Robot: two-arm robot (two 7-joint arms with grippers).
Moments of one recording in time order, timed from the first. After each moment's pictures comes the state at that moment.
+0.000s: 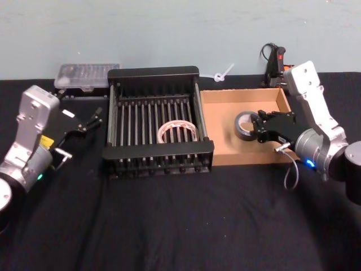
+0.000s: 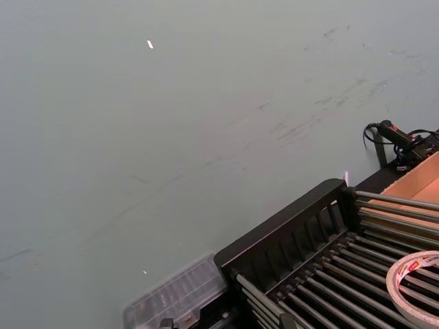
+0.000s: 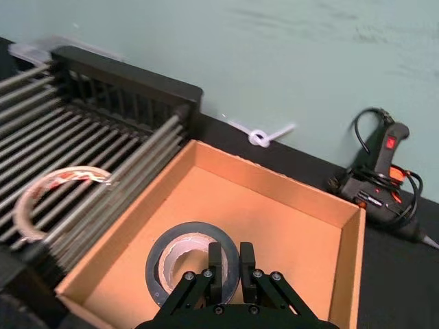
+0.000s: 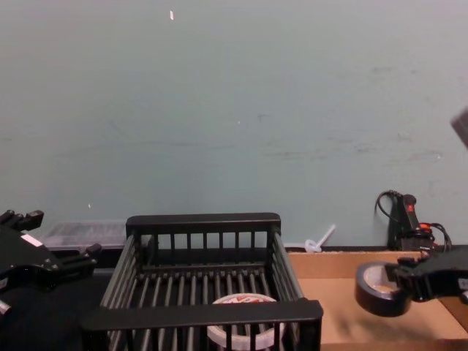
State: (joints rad) left arm -0.20 0.60 0.45 -1.41 -0.25 -0.12 0.03; right arm 0.26 0.35 -0.32 -1.47 0.18 0.38 0.24
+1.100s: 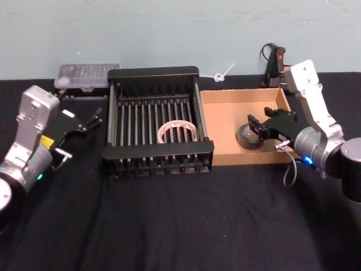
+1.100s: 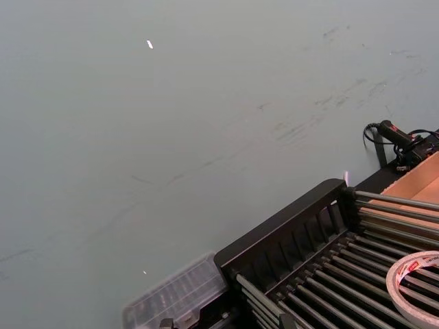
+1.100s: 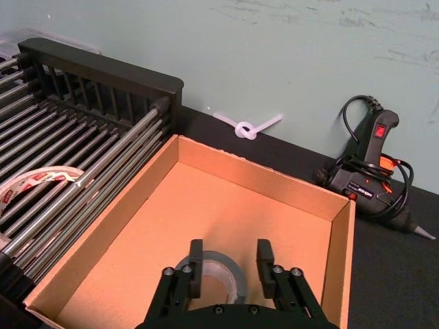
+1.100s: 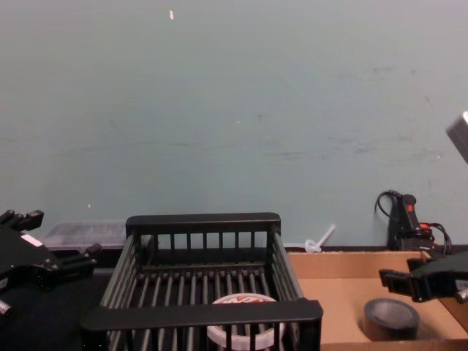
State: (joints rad) left arm -0.20 0.60 0.45 -1.41 -0.25 -0.12 0.03; right arm 0.29 0.32 -0.31 -1.41 0.17 0.39 0.22
